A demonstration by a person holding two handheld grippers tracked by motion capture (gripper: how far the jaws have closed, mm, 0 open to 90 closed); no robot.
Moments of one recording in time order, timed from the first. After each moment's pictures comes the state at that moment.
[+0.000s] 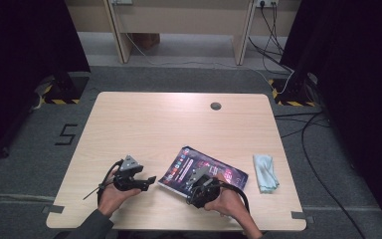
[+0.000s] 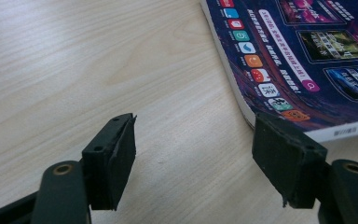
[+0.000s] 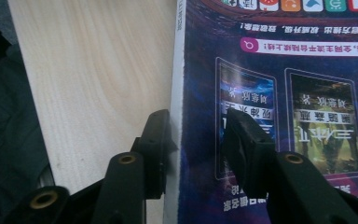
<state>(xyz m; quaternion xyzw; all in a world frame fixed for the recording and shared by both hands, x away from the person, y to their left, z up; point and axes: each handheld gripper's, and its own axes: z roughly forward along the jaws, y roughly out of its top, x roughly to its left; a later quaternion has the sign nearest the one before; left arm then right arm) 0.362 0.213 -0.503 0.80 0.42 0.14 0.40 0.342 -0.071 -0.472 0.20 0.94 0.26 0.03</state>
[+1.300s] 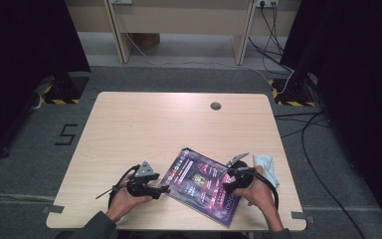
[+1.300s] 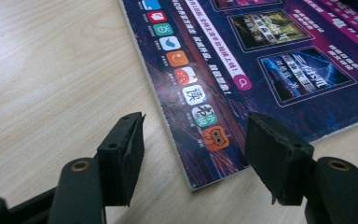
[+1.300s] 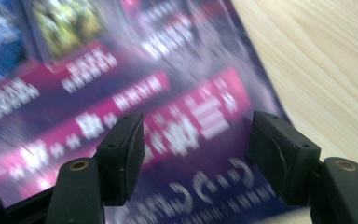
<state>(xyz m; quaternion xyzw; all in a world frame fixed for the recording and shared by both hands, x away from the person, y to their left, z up) 0.353 0.175 -0.510 0.84 0.35 0.09 0.40 0.378 -0.169 -0.472 0.41 0.89 0.17 0.11</state>
